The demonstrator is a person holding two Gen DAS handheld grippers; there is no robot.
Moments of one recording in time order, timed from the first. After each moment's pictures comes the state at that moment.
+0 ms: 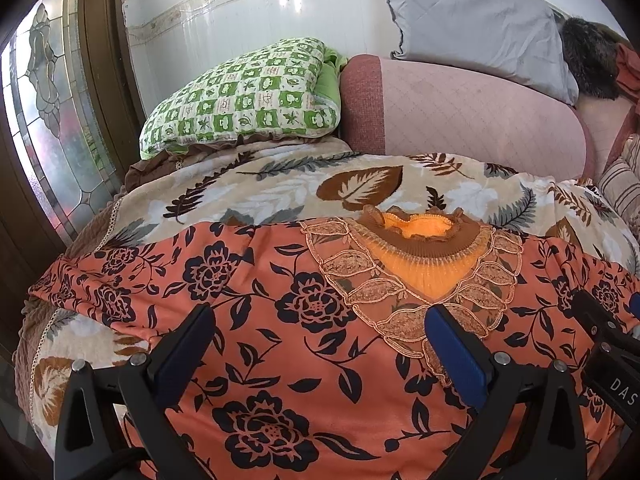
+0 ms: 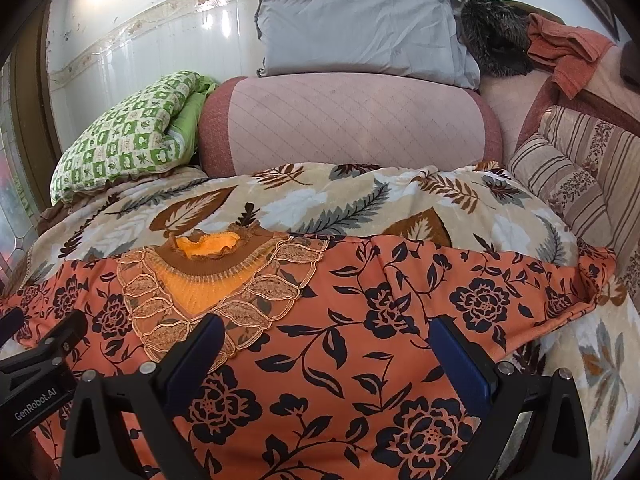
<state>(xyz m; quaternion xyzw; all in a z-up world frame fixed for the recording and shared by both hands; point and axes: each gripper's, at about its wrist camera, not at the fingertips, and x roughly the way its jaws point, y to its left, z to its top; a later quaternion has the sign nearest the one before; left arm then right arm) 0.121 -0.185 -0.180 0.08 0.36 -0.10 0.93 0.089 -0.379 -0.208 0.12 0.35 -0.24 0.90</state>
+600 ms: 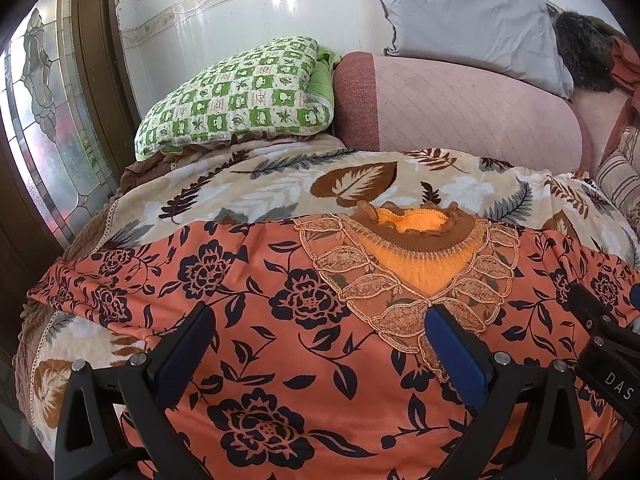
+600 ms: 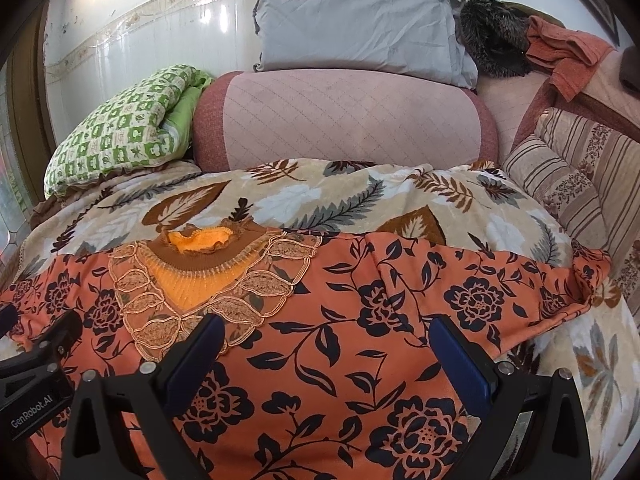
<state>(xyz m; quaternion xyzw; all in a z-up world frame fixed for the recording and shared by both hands) 0.119 -0.193 -0.183 0.09 0.36 -0.10 0.92 0.091 -0.379 -0.211 0.11 0.36 -0.25 0.89</state>
